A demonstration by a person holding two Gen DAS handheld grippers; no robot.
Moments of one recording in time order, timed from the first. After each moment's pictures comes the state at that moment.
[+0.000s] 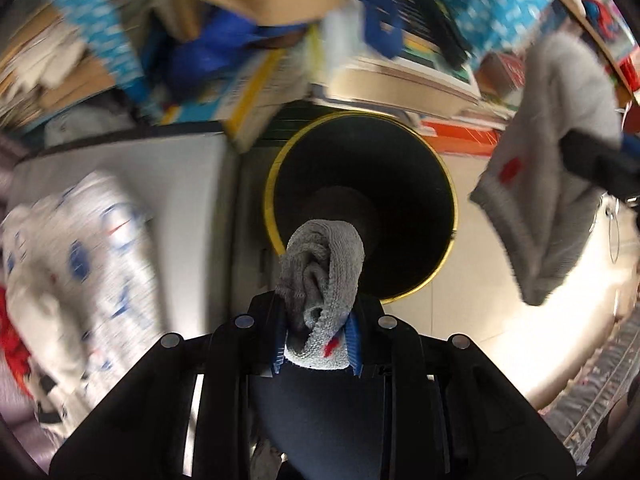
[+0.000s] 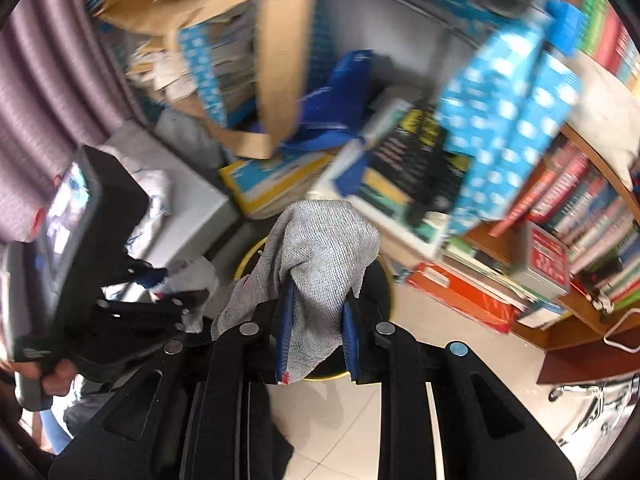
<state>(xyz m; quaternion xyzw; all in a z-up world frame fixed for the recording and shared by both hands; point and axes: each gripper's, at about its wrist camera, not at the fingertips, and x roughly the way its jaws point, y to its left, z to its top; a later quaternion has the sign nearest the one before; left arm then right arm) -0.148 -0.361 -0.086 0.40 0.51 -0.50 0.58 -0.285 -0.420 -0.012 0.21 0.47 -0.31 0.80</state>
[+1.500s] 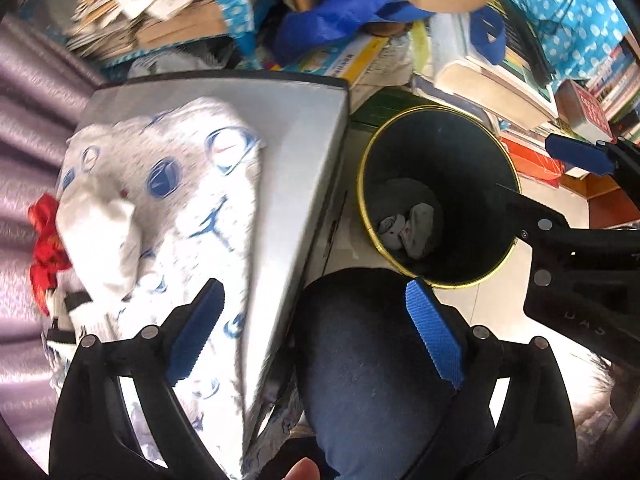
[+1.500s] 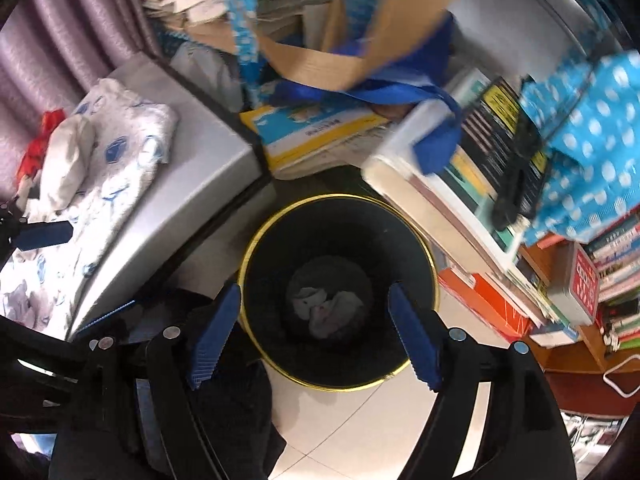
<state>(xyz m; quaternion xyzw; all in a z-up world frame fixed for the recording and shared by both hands) -0.113 -0.305 -0.072 0.38 0.52 -0.37 0.67 -0.201 -0.404 -0.083 0.17 0.55 -0.23 0.78</state>
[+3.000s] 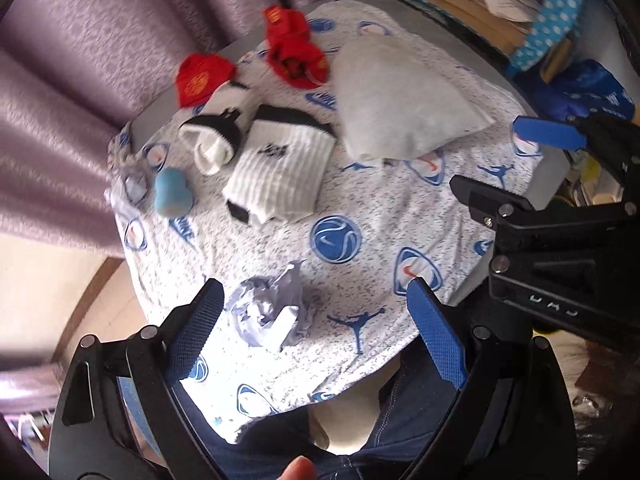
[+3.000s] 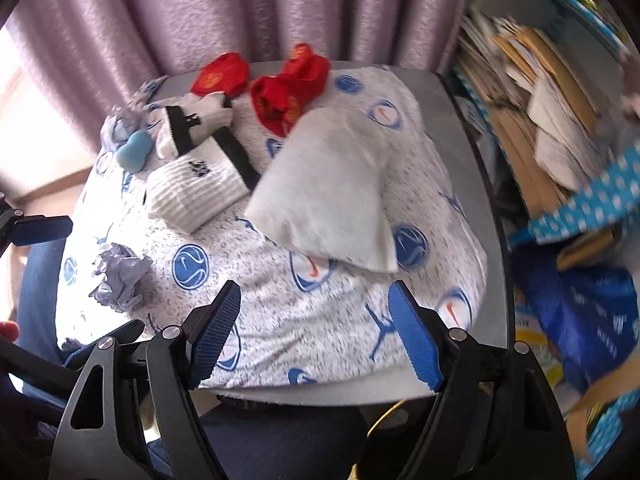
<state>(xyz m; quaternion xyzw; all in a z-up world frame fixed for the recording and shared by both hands) -0.035 -0.112 -0.037 0.18 0.60 -0.10 0.77 -0.018 -0.232 -0.051 -0.06 0.55 0.10 0.83</state>
